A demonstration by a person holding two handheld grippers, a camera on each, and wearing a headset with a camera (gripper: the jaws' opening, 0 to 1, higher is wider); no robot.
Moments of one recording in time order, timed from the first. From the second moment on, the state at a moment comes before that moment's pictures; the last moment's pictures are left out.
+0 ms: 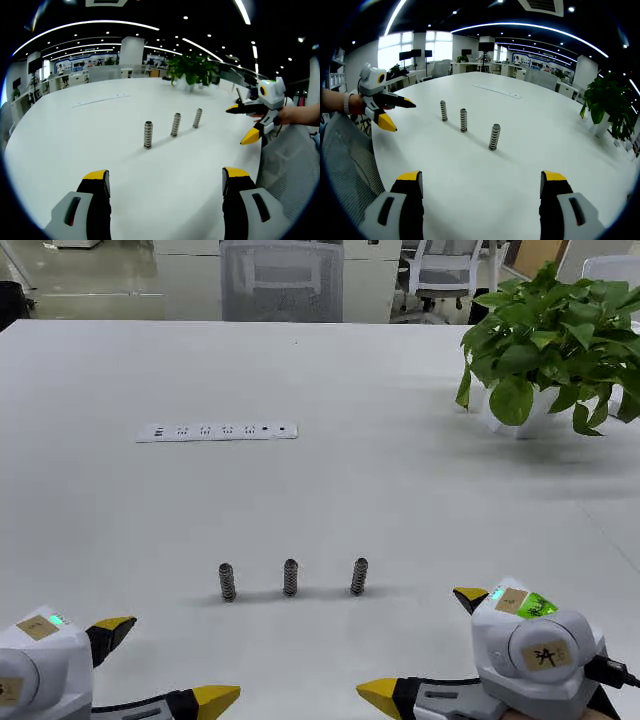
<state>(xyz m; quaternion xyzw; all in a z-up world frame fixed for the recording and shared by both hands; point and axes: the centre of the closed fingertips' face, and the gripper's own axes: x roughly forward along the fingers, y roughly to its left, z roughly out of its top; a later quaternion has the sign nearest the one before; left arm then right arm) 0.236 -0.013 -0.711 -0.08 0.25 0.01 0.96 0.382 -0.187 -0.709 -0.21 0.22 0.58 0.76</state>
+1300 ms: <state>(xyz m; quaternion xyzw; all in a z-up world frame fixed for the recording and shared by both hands) 0.235 -0.015 -0.709 -0.08 0.25 0.01 0.96 0.384 -0.187 -0.704 -0.20 0.21 0.57 0.77</state>
